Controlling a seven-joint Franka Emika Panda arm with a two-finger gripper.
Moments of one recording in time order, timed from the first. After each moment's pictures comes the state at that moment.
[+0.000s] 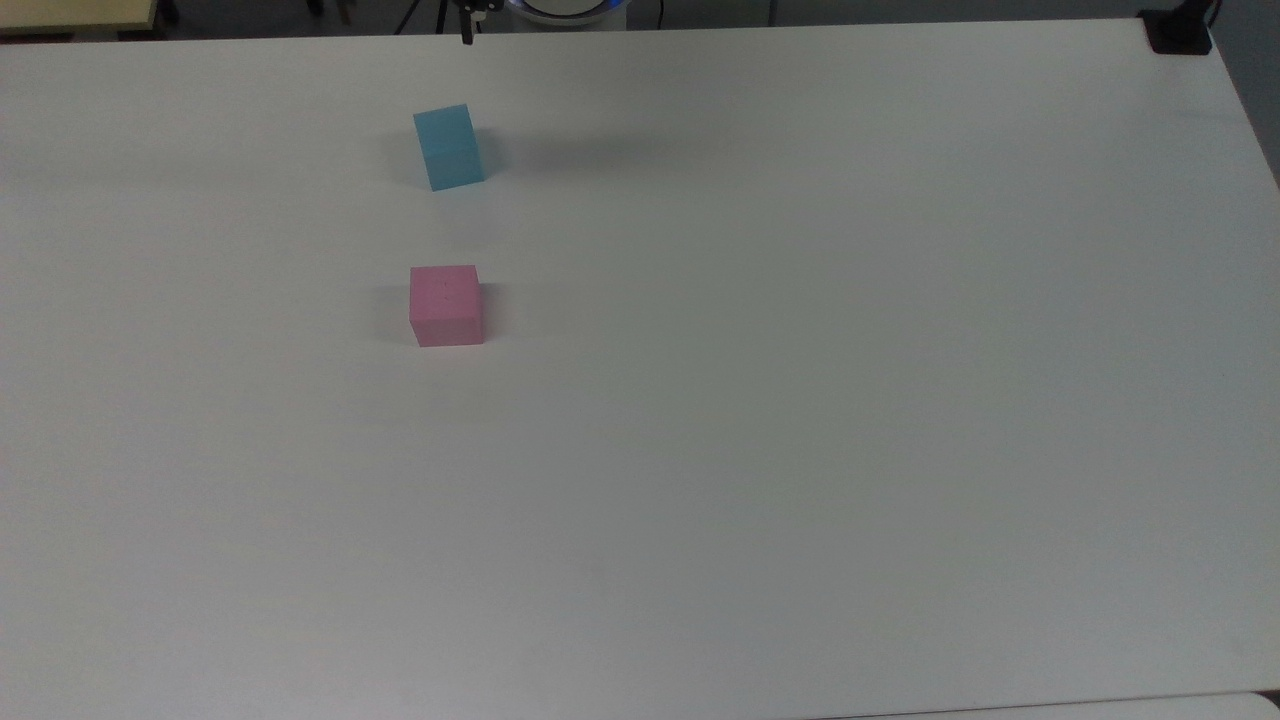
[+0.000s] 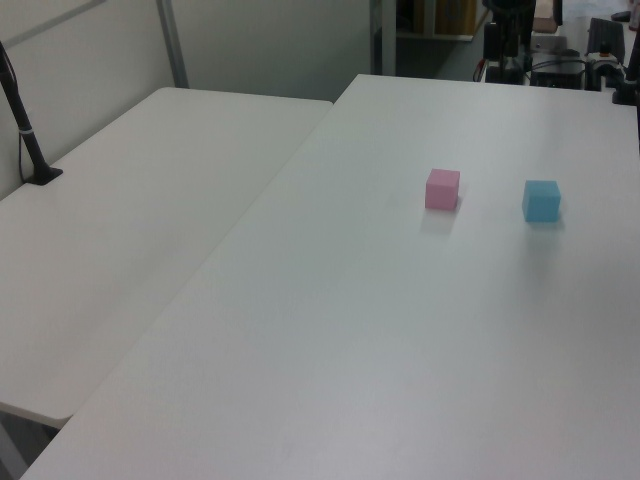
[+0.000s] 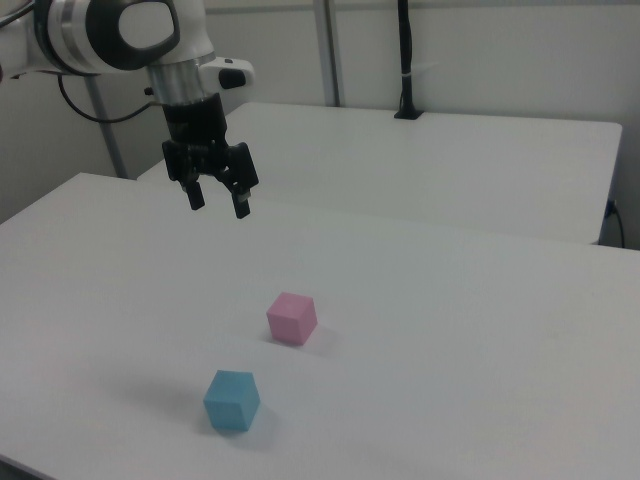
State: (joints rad) arm -0.05 -0.03 -0.03 -1.67 -0.11 1.58 0.01
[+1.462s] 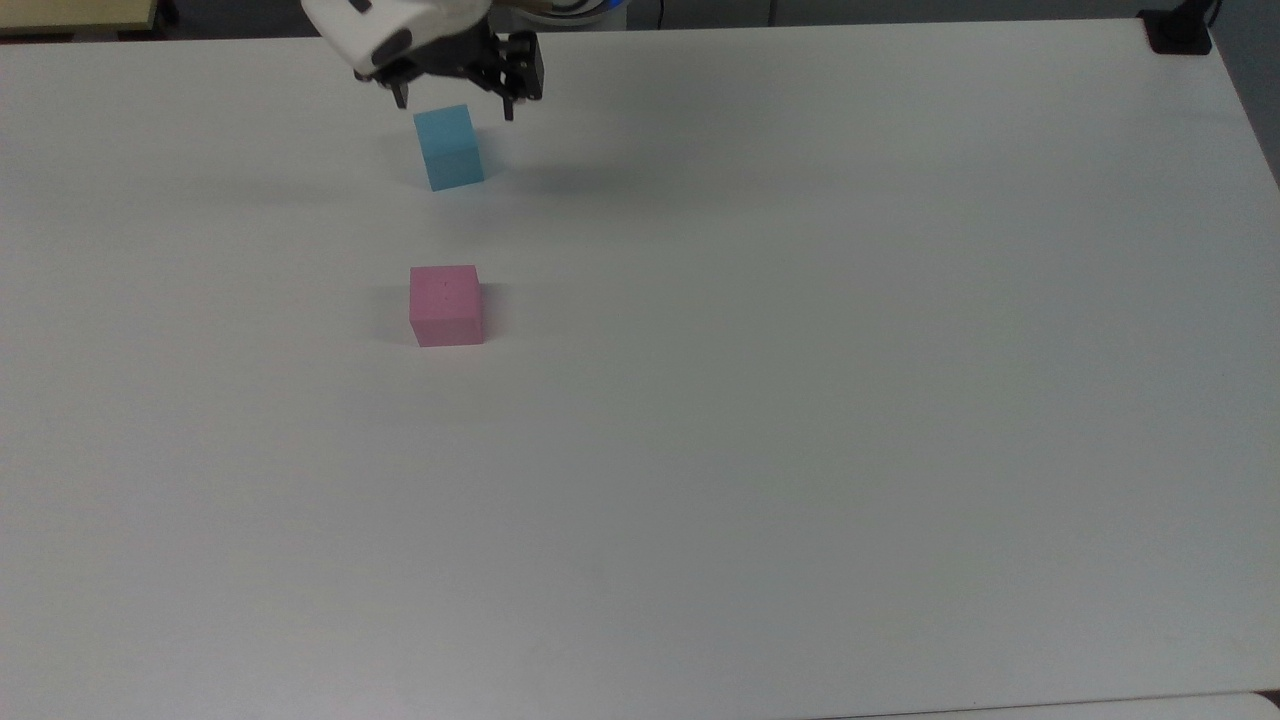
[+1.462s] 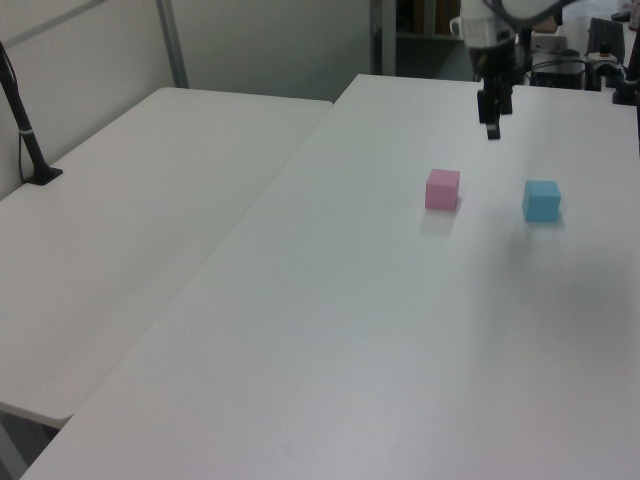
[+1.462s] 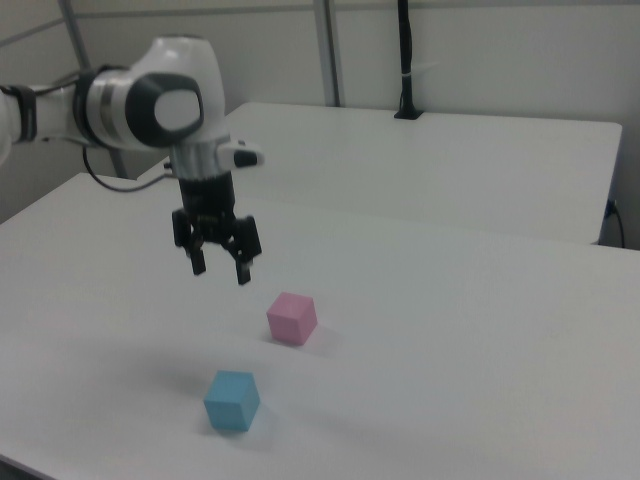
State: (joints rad) arm -0.02 0.03 -0.03 -1.87 -0.11 1.71 0.00
